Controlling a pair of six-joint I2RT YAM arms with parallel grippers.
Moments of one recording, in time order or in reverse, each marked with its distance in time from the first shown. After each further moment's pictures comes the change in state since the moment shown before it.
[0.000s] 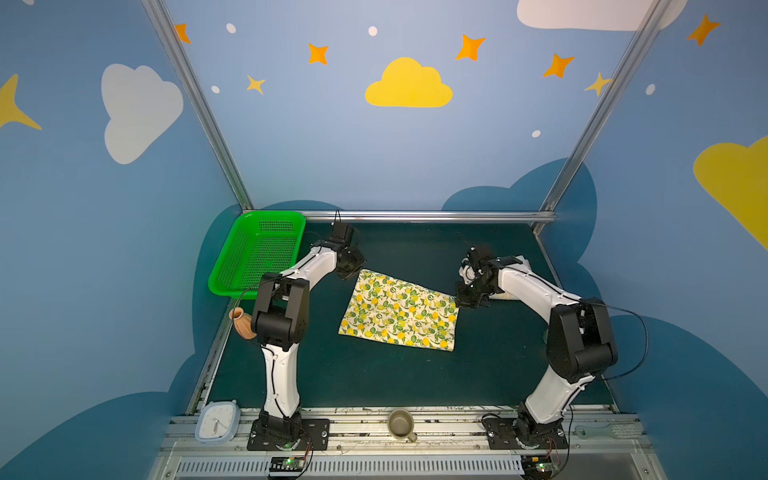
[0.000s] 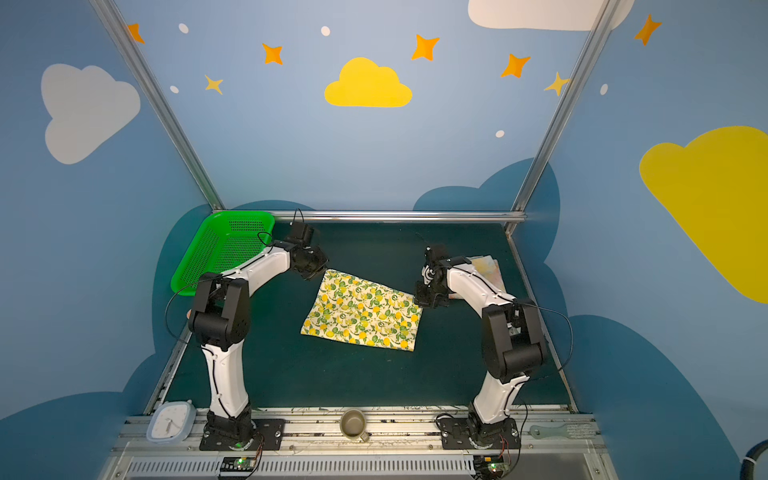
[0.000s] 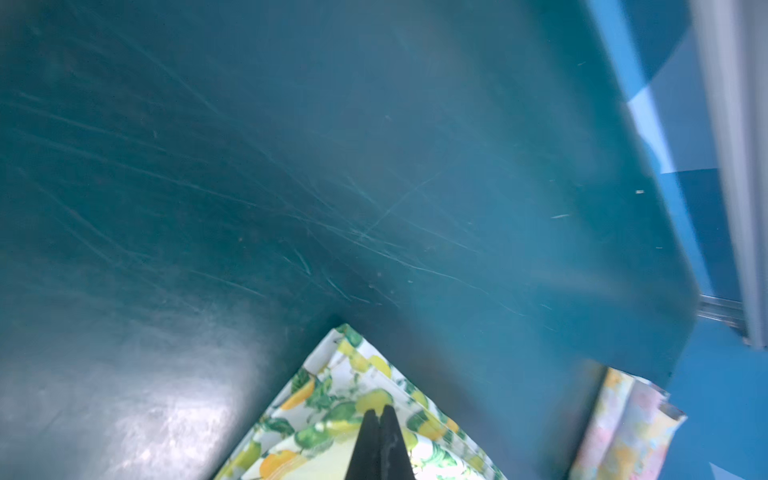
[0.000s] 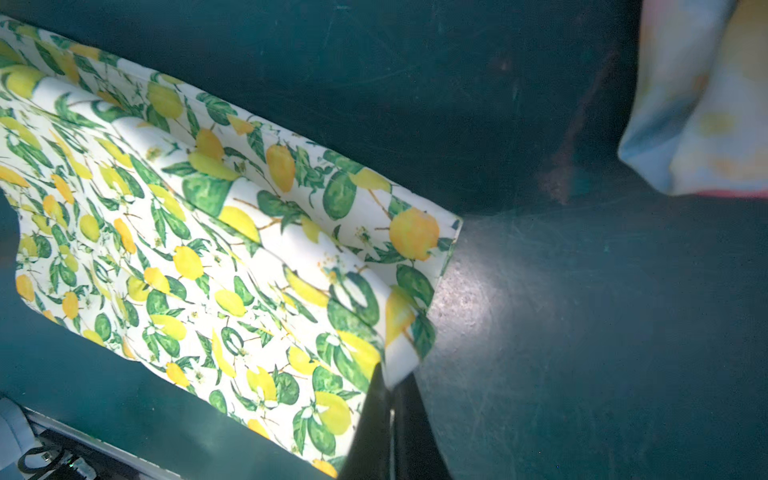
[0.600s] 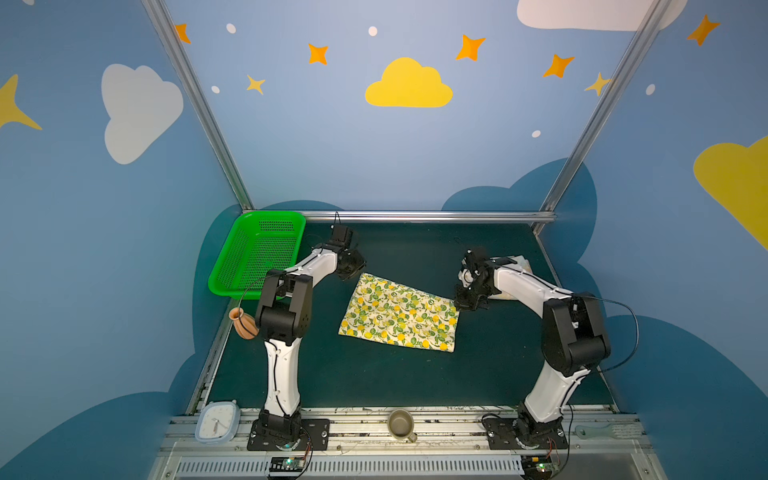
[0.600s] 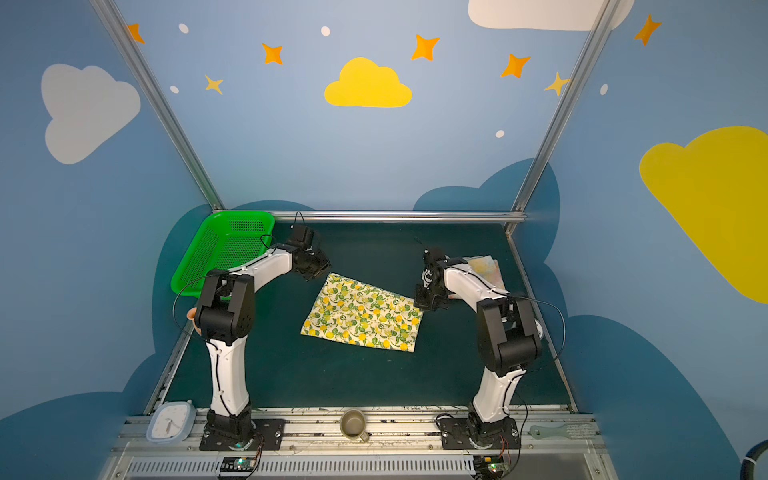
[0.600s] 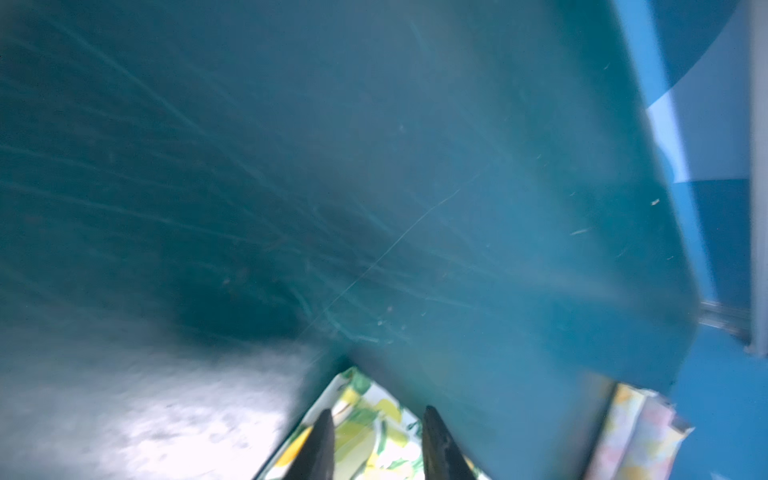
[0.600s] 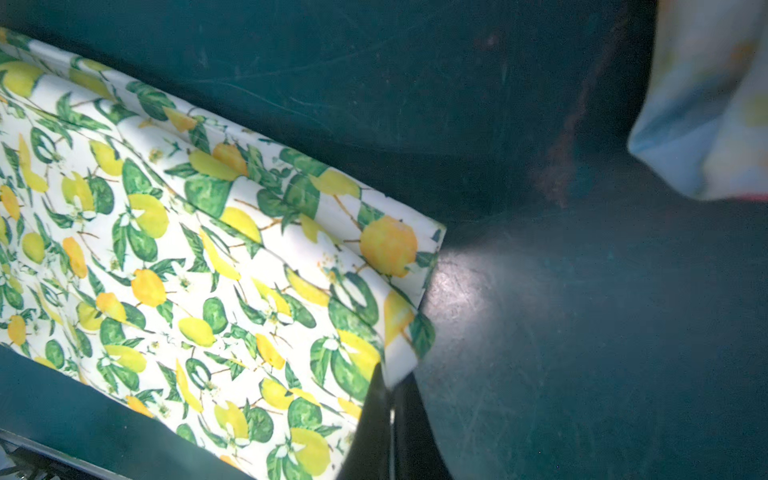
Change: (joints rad) left arm 0.015 0.050 -0.004 0.099 0.040 0.004; right arm -0.001 0.049 0.000 0.000 0.026 0.006
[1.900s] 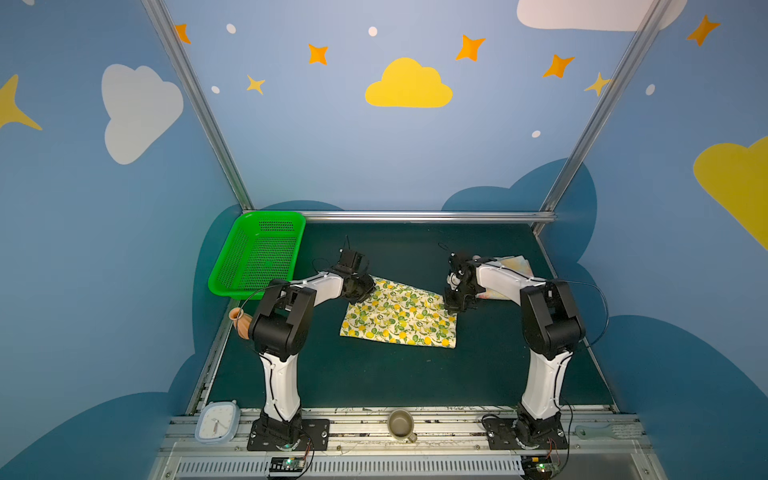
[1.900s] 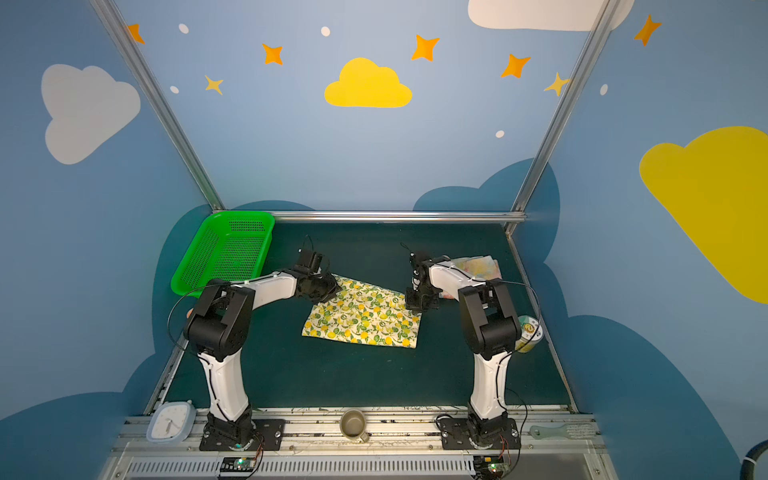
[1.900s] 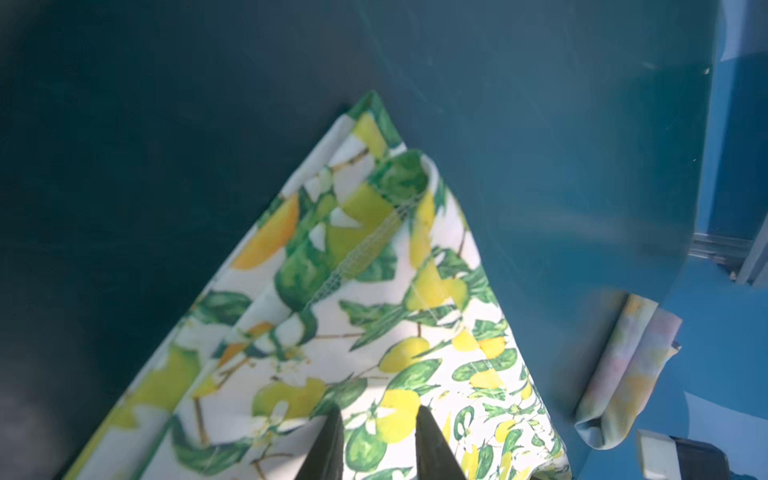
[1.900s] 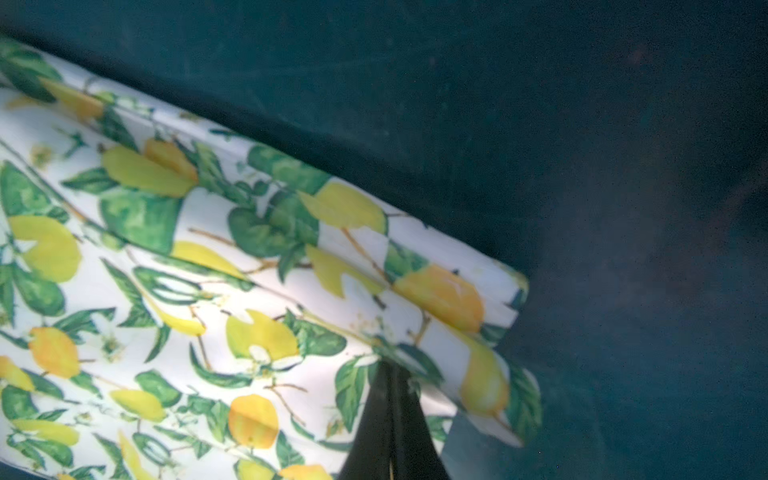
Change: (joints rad) left arm -0.091 -0.162 -0.390 0.212 0.065 -0.129; right arm 0.065 0.187 0.114 0.001 0.042 -0.022
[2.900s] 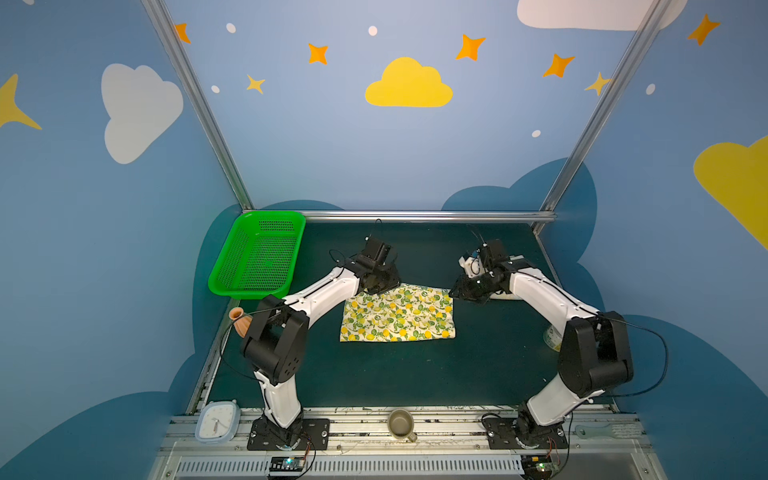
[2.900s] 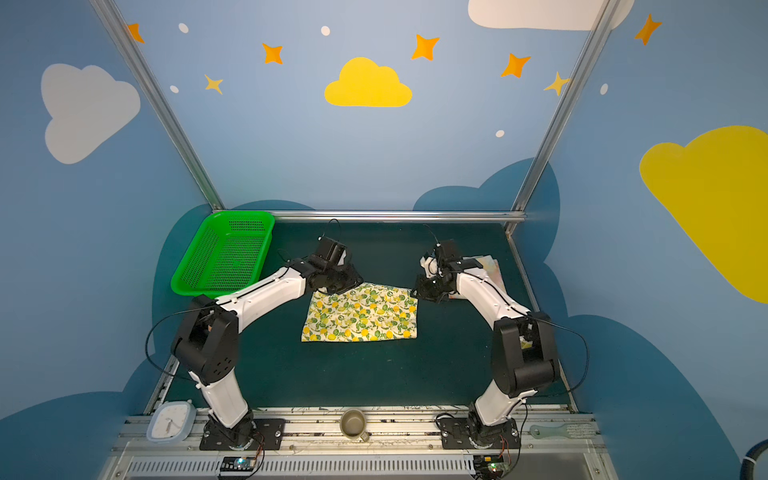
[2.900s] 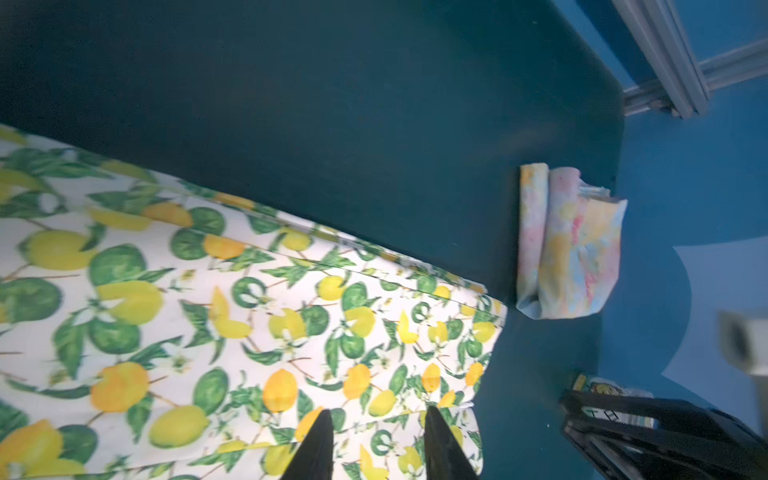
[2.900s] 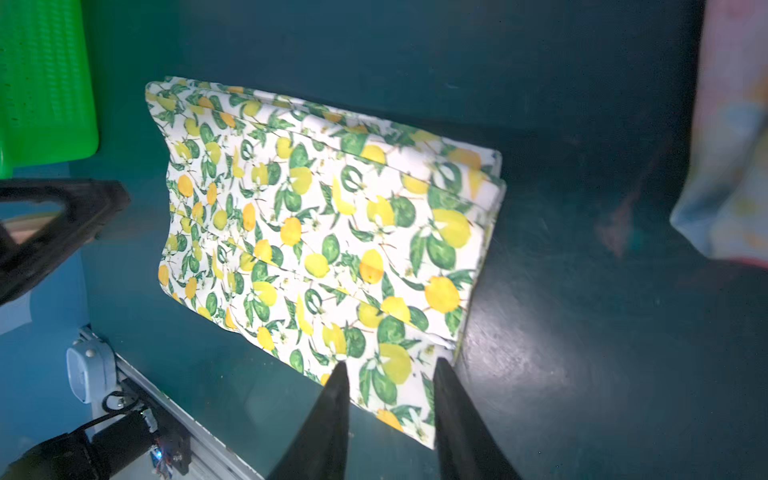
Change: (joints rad) left arm -0.251 -0.141 0.215 -0.230 -0.092 0.200; right arm -0.139 -0.359 -0.227 0.147 -0.272 -0.030
